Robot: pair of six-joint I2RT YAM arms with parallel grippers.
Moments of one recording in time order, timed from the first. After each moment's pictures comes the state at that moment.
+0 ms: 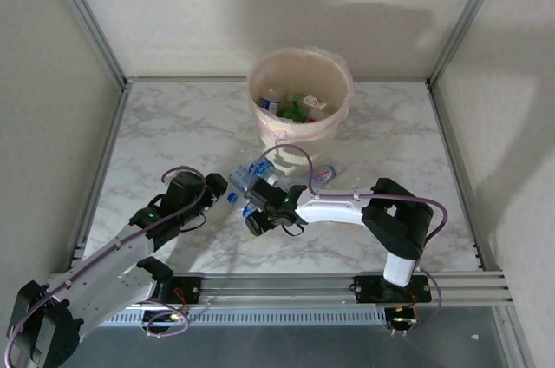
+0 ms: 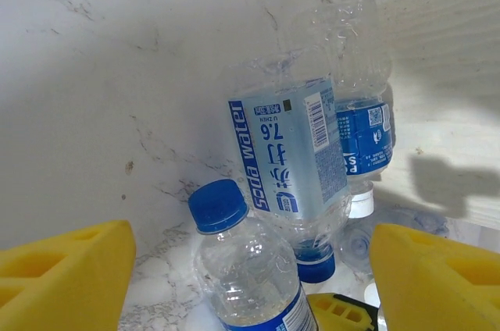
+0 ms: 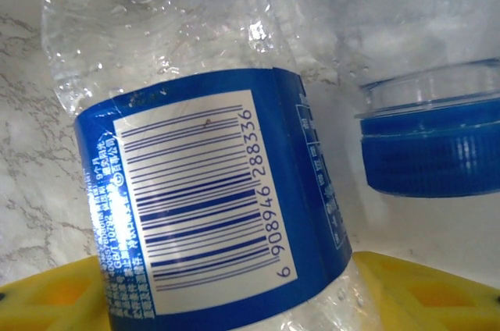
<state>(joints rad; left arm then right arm) -0.51 0.85 0.46 -0.33 -0.12 -1.21 1.13 1.79 1.05 -0.38 0.05 0.40</state>
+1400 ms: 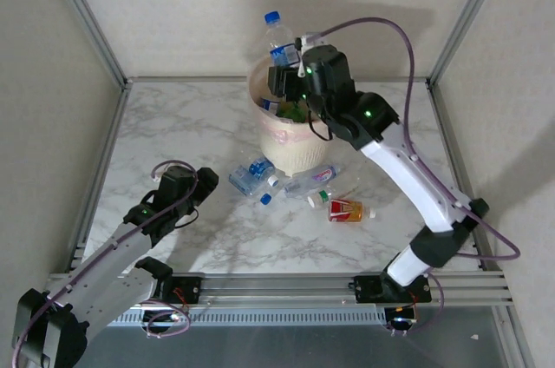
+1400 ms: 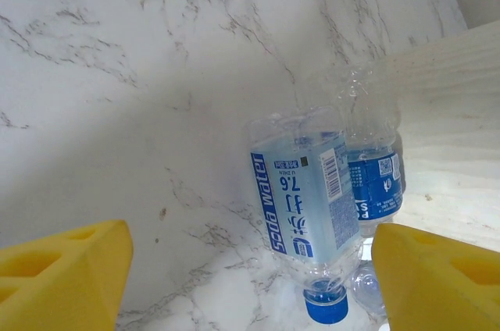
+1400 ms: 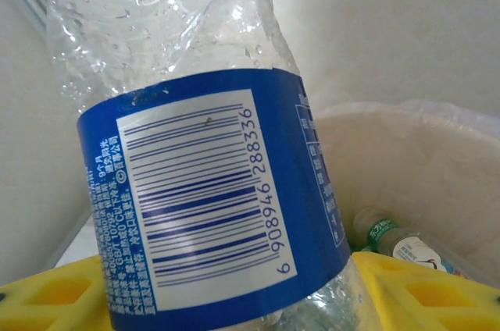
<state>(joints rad) -0.40 0.84 0.49 -0.37 -0.12 -1.13 0.79 1.62 1.97 -0.72 0.32 0.38</state>
